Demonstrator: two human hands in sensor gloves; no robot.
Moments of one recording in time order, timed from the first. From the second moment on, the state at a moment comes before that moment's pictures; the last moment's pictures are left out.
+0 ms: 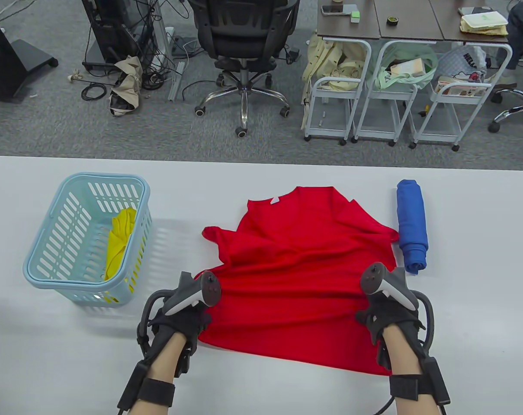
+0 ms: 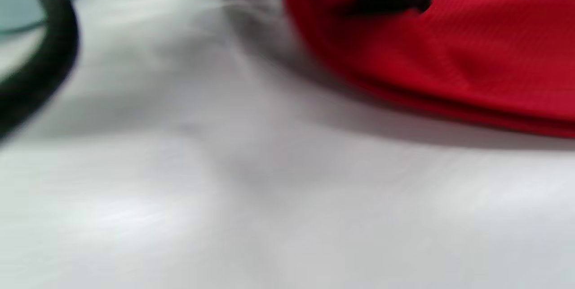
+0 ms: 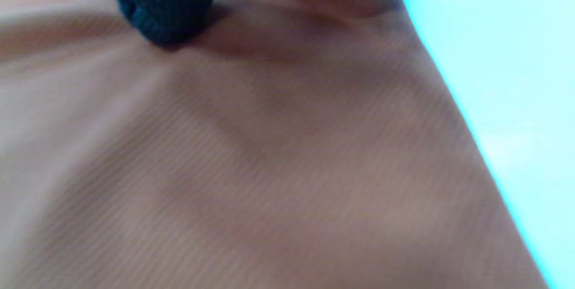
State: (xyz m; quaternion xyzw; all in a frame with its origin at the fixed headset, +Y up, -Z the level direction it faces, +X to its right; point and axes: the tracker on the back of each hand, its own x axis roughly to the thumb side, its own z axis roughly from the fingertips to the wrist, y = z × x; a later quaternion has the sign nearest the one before) left_hand -0.184 -0.748 -0.307 -0.35 -0.02 -0.07 0.93; right_hand 0.237 -0.765 -0.317 -0.11 0.31 0.94 0.06
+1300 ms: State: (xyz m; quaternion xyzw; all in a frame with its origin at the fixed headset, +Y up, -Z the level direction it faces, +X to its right) left_hand -0.179 -0.722 -0.306 -0.13 -0.10 0.05 0.99; right_hand 0.193 -0.735 -0.303 -0.06 0.25 0.97 -0.02
